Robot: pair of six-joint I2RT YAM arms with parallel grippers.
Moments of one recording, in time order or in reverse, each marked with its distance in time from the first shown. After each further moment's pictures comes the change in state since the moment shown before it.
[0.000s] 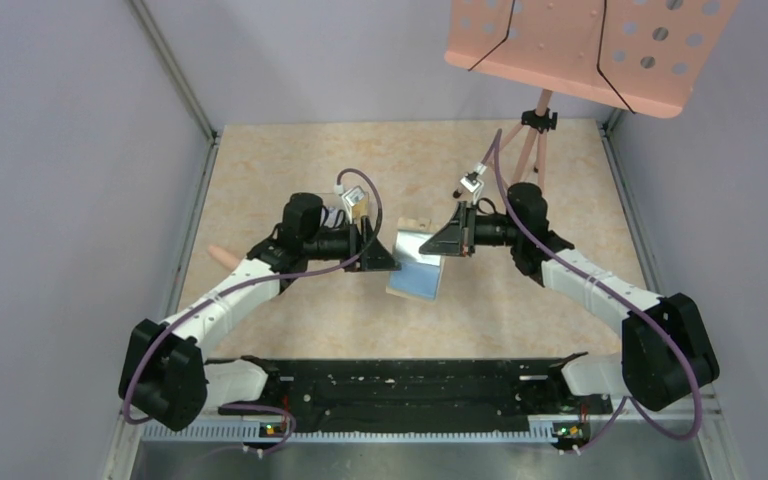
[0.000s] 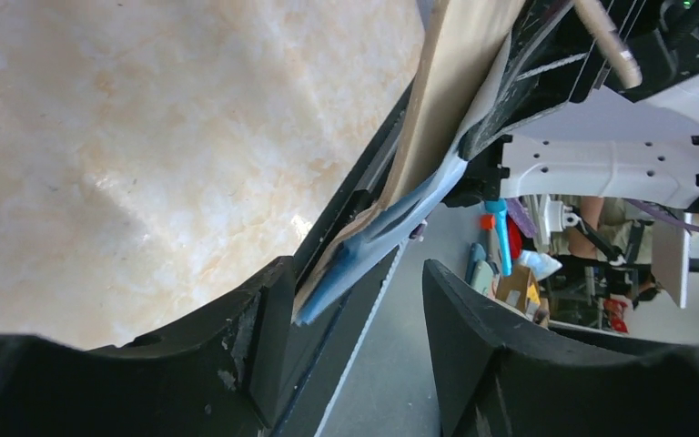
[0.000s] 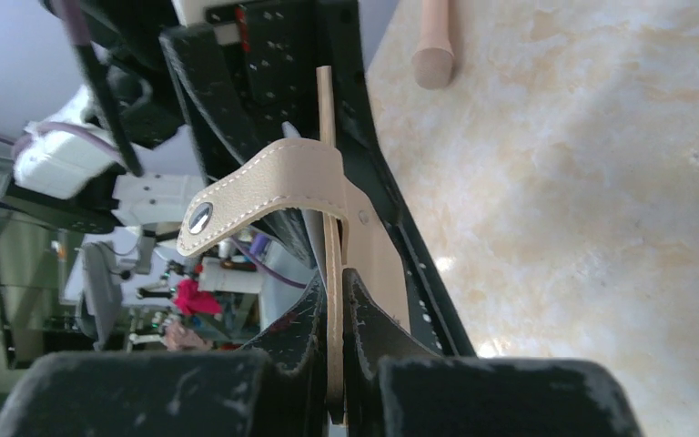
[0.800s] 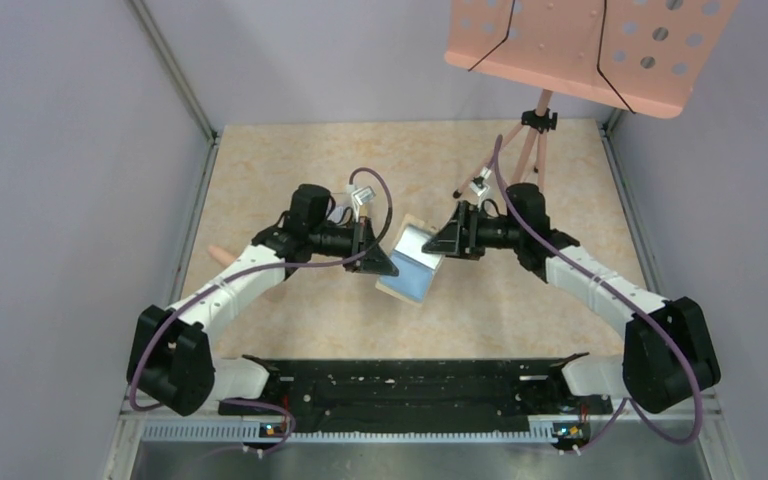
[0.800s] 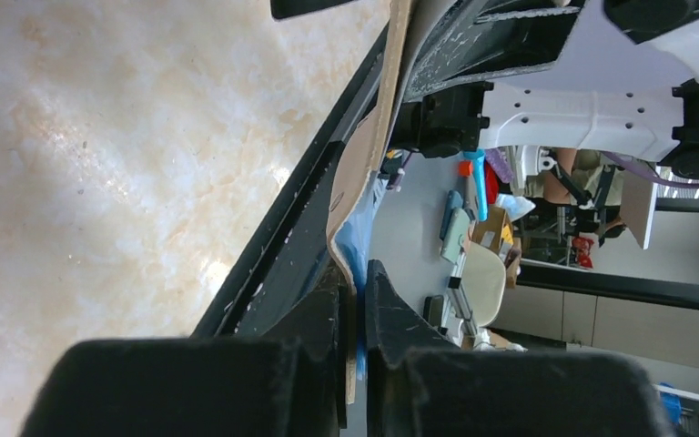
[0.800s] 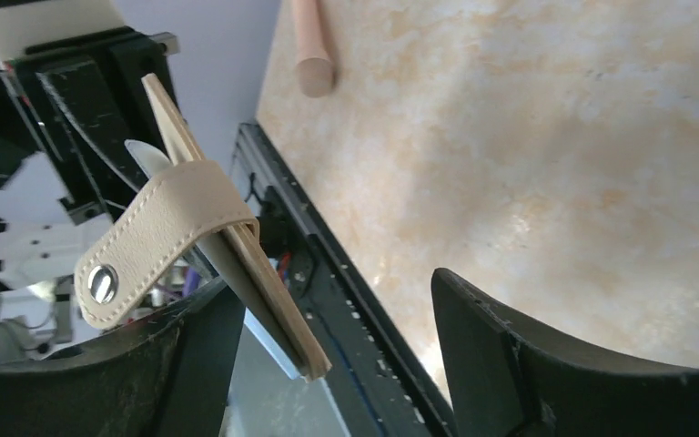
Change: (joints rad) left arm 0.001 0.074 0.058 -0.049 0.152 0.021; right arm -0.028 -0.011 -0.003 -0.163 0.160 -0.069
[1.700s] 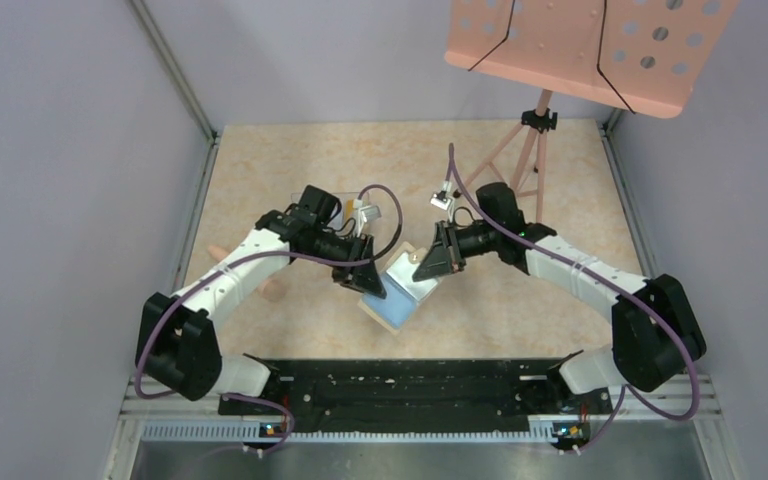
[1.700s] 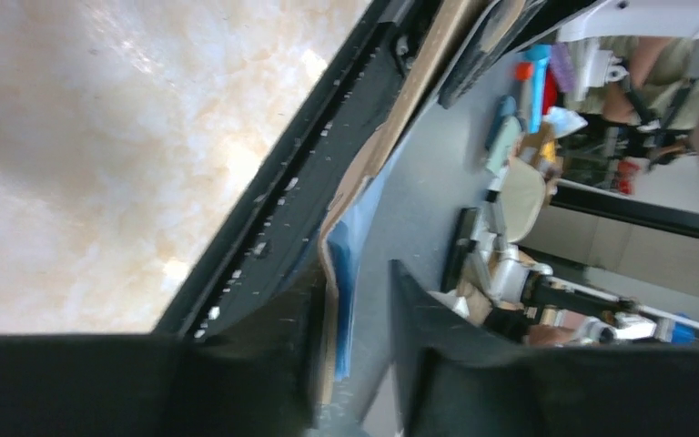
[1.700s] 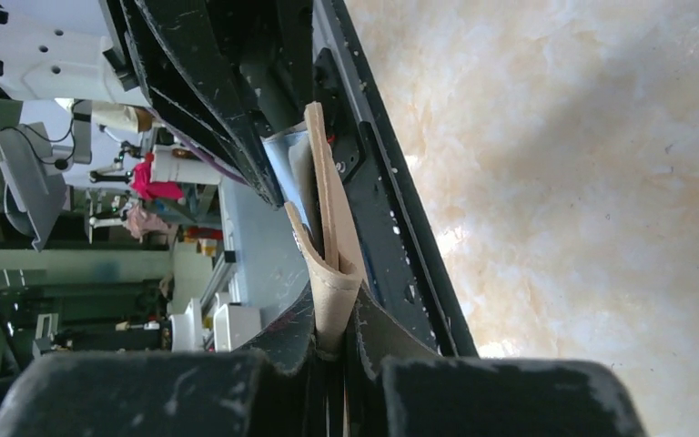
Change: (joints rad) left arm -0.001 0.100 0.184 -0.621 0.006 0.431; right arm 0.127 0.110 0.129 -0.224 -0.237 -0.291
